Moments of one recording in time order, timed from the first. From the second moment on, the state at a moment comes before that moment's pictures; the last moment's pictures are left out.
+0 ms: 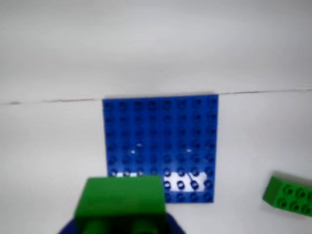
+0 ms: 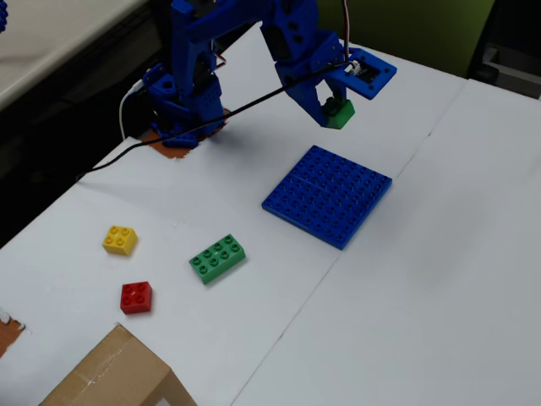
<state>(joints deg) -5.8 78.1 41.0 103.1 -87.1</state>
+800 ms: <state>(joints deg) -5.3 80.3 50.0 103.1 -105.1</state>
